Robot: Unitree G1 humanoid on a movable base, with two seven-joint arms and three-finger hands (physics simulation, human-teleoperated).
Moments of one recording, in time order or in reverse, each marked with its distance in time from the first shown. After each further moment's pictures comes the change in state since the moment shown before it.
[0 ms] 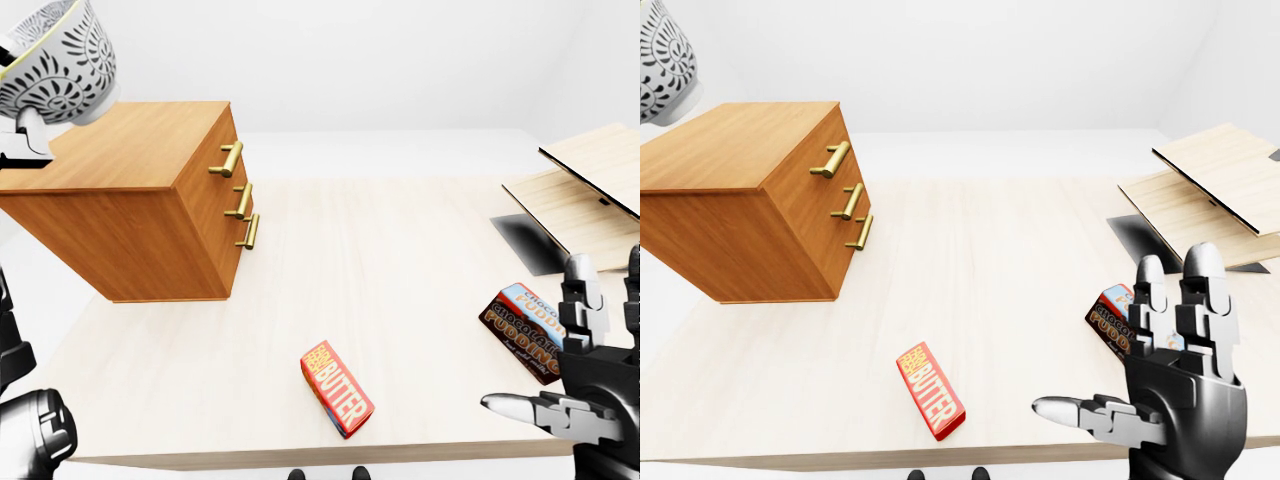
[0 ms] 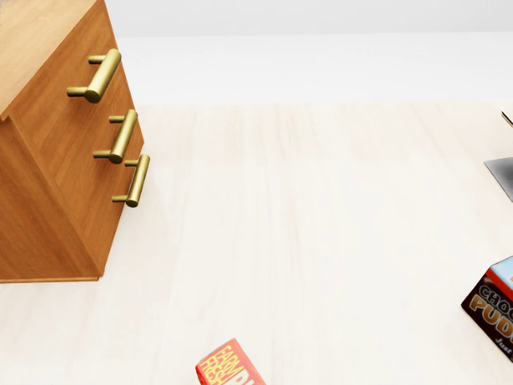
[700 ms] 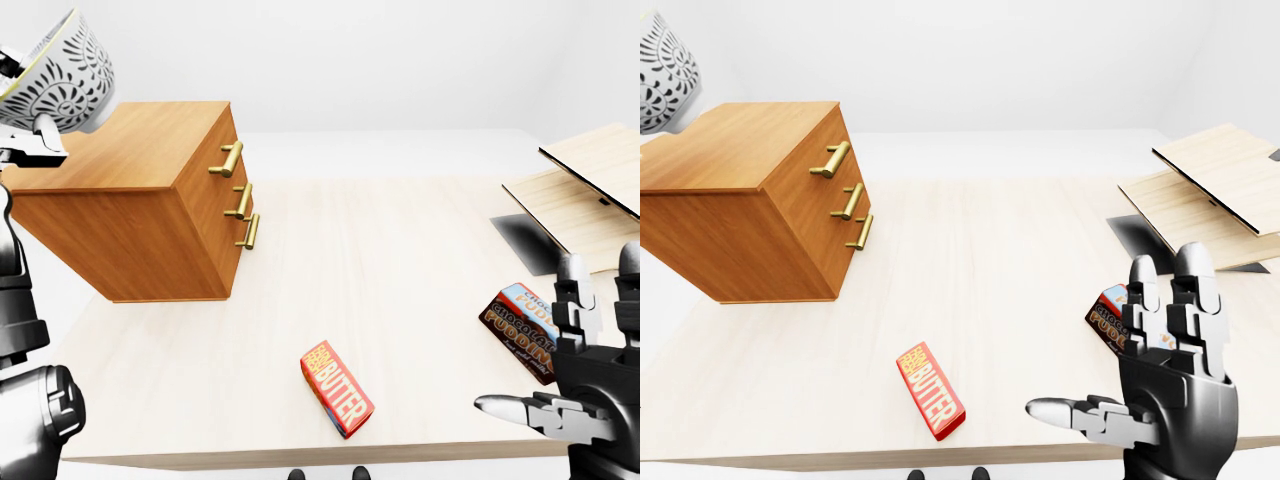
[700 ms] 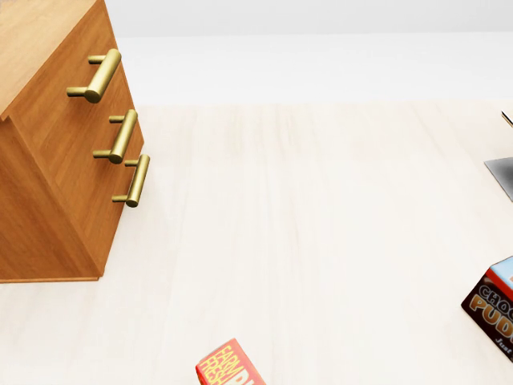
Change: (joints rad) left arm -0.132 -0.011 -0.071 0.273 -0.020 0.000 0.098; right arm 0.023 -0.004 0.044 -0.006 -0.027 -0.014 -0.010
